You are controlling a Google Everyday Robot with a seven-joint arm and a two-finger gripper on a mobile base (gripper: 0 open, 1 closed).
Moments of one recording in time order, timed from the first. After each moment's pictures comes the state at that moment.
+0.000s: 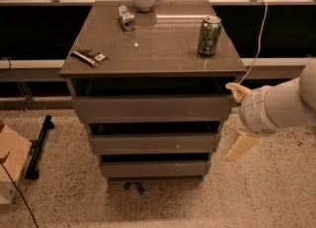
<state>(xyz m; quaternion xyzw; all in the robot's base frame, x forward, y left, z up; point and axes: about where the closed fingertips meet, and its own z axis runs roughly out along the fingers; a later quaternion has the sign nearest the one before) 0.478 -0.186 0.817 -0.63 0.71 -0.02 0.31</state>
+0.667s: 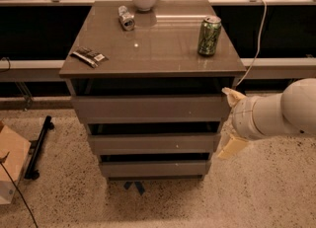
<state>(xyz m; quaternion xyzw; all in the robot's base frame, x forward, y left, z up) 0.505 -0.186 0.779 -0.62 0.71 -0.05 0.34</state>
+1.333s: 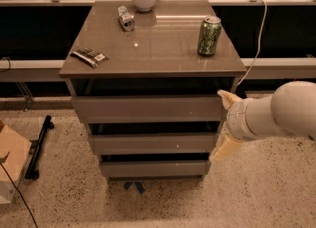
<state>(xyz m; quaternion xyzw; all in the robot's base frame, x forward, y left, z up) 0.506 -0.179 0.770 -0.62 0.71 -0.05 0.33</state>
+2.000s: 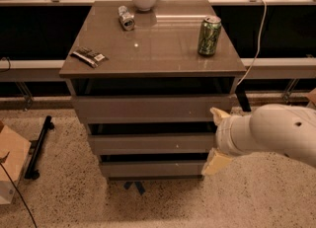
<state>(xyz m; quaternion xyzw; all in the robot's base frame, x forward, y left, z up) 0.498 -0.162 0.711 -0.61 0.73 -0.04 0.30</state>
